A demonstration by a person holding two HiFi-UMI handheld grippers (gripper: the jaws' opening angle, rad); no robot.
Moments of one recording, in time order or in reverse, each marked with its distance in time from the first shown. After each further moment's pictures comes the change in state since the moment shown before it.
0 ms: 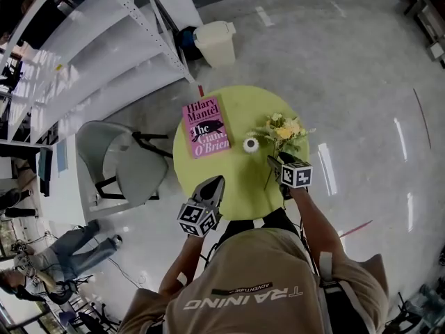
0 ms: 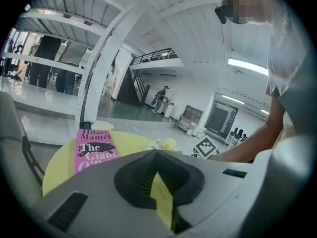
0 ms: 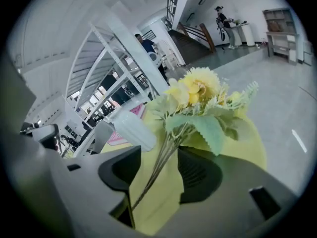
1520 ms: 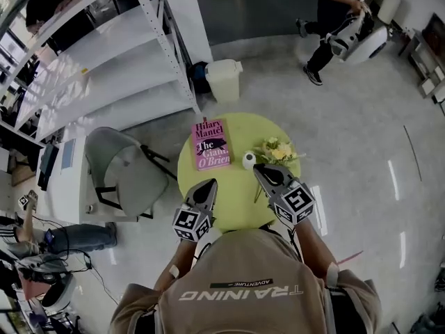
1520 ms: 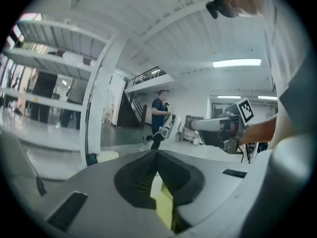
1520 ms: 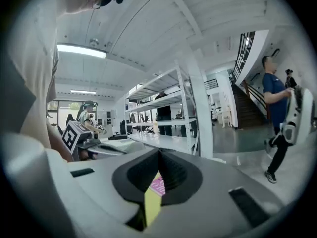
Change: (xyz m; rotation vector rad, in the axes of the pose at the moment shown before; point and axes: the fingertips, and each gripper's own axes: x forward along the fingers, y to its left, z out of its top) left arm -0.067 -0.038 0.075 0.198 -0.223 0.062; right arm -0.190 0.244 0.116 -0.697 -0.459 0.317
